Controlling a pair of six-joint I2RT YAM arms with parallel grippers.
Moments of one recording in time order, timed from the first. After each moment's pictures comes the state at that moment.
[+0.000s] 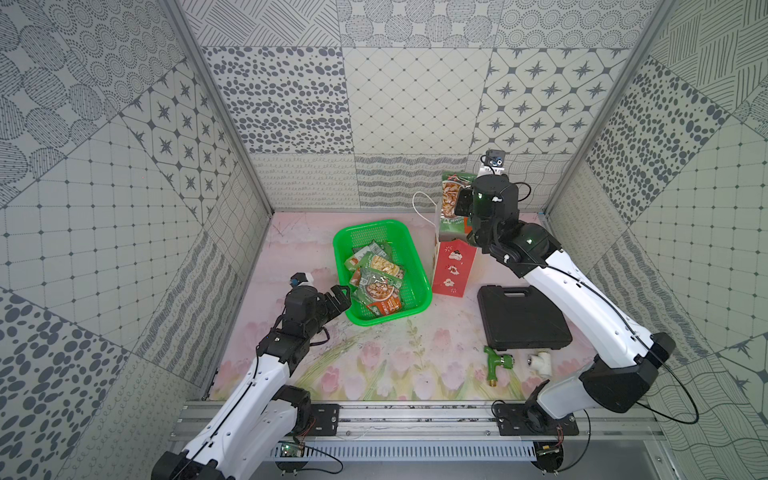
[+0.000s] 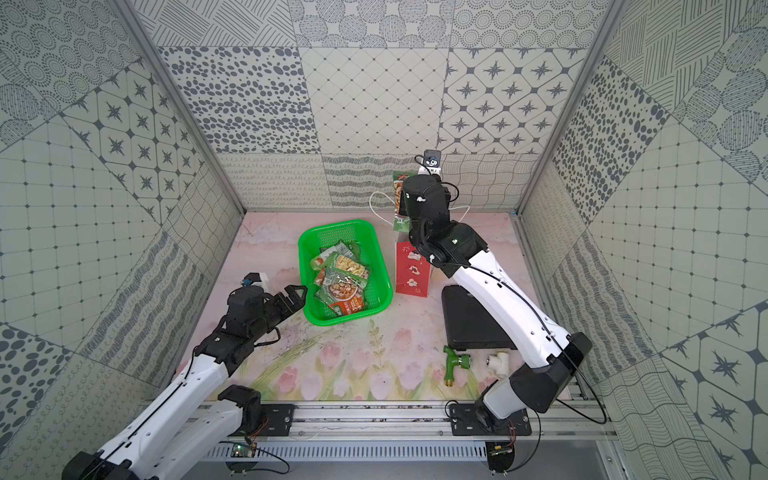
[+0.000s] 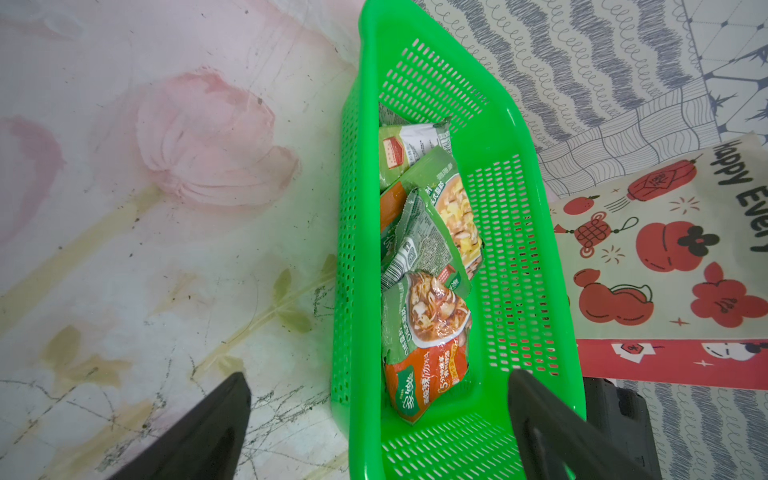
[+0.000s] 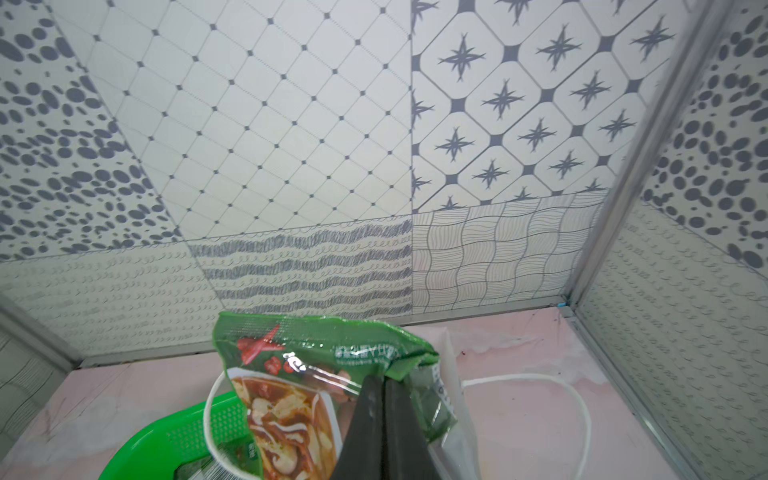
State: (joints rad) left arm -0.20 0.81 0.49 -0.24 0.04 -0.76; right arm 0.69 1.54 1.80 -0.47 0.83 0.21
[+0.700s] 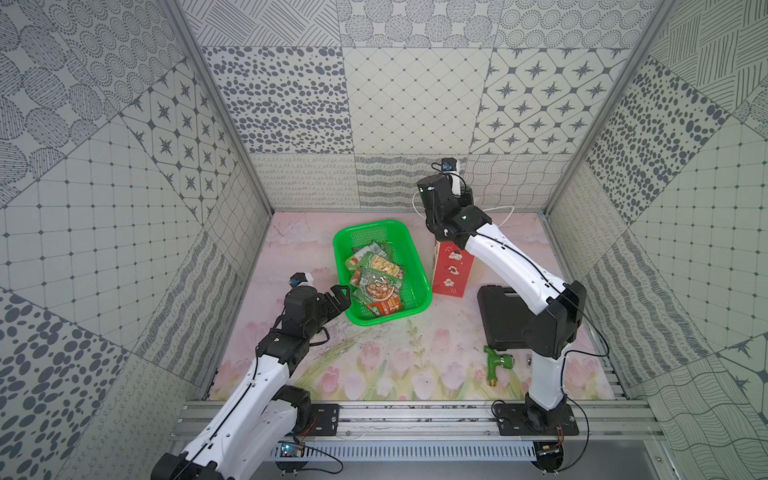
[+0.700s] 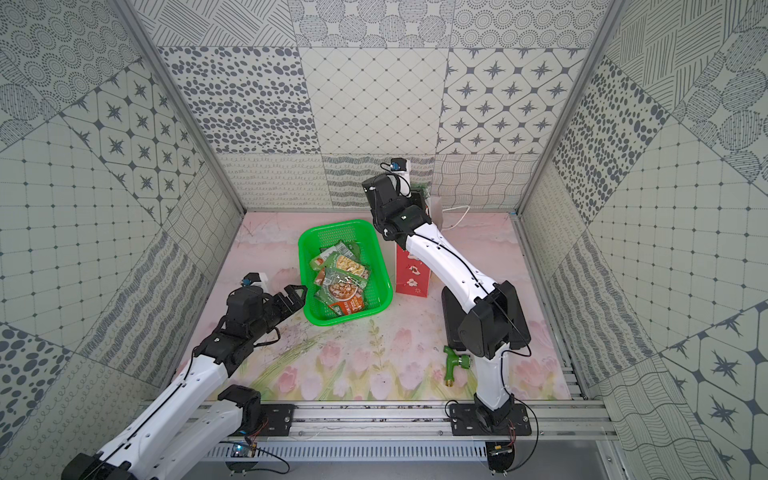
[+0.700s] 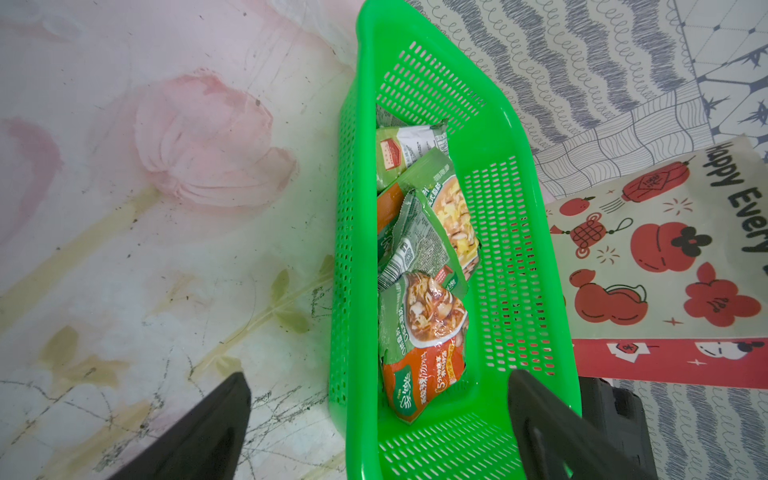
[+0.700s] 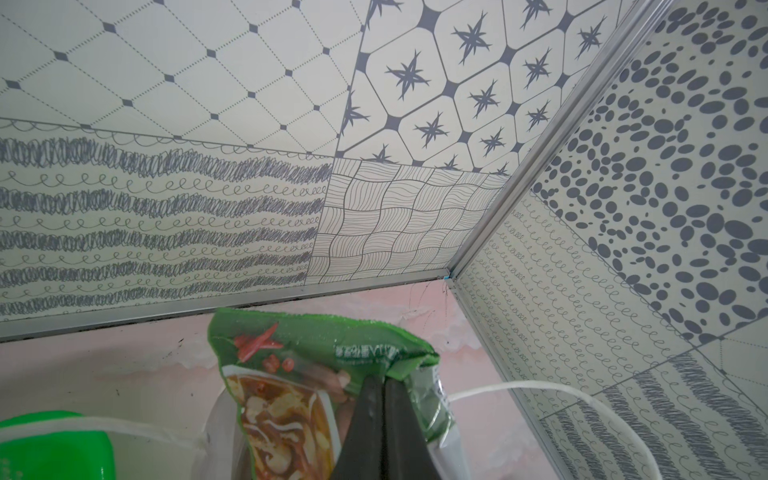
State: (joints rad) left arm -0.20 0.80 0.49 -0.24 0.04 -0.77; right arm 0.68 1.93 2.02 -0.63 1.09 0.19
